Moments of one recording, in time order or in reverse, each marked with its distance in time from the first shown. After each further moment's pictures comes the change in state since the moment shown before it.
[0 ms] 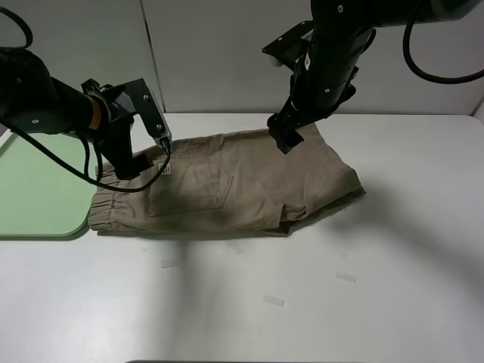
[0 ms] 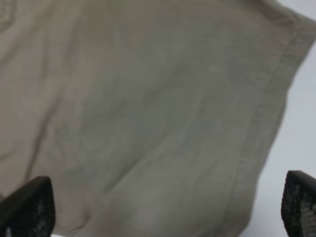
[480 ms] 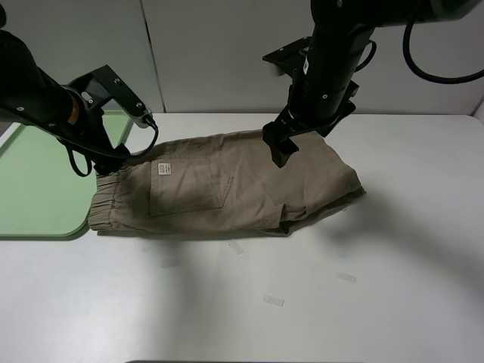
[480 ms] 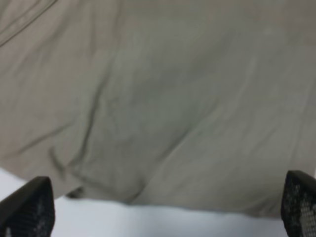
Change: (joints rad) left arm 0.000 -0.067 -0.004 0.000 0.281 -0.307; right arm 0.000 0.000 0.000 0.140 0.106 0.007
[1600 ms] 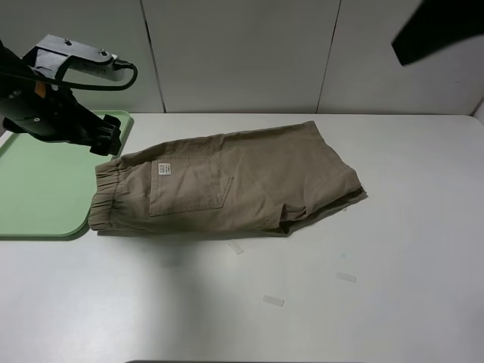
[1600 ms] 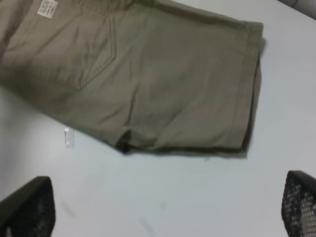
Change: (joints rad) left arm 0.000 -0.177 -0.001 -0.424 0.156 -0.098; right arm 0.000 -0.803 0.142 0.045 0.240 0.070
